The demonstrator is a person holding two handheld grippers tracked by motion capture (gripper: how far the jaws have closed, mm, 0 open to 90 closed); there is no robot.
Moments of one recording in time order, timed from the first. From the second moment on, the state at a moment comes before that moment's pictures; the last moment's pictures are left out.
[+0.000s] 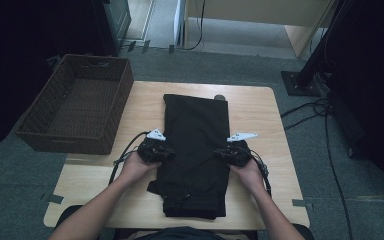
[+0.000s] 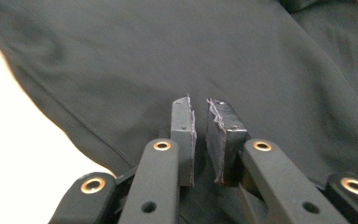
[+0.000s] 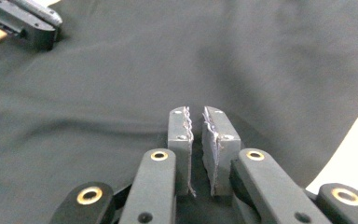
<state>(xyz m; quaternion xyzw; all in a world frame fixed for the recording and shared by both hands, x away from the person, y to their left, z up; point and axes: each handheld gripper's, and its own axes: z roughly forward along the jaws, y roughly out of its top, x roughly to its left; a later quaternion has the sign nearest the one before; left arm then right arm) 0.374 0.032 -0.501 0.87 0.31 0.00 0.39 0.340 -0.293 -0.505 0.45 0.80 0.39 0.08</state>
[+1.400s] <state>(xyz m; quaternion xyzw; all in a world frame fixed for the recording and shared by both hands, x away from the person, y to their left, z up) 0.403 0.033 -0.508 0.87 0.32 0.01 0.38 0.366 -0.287 -0.513 0.46 0.79 0.39 0.08</state>
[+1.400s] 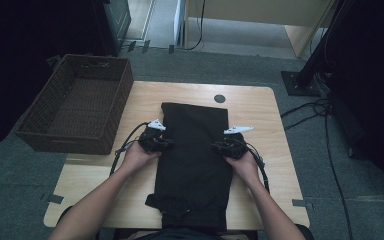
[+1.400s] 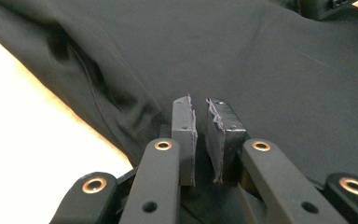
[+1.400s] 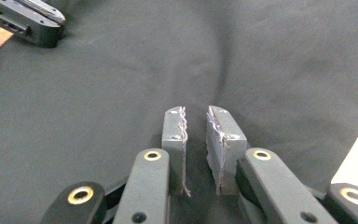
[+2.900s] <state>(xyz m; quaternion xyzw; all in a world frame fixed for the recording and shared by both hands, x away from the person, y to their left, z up) 0.508 0.030 -0.502 0.85 0.38 0.06 0.36 0.472 -0.318 -0.513 0.52 0.75 0.38 0.14</state>
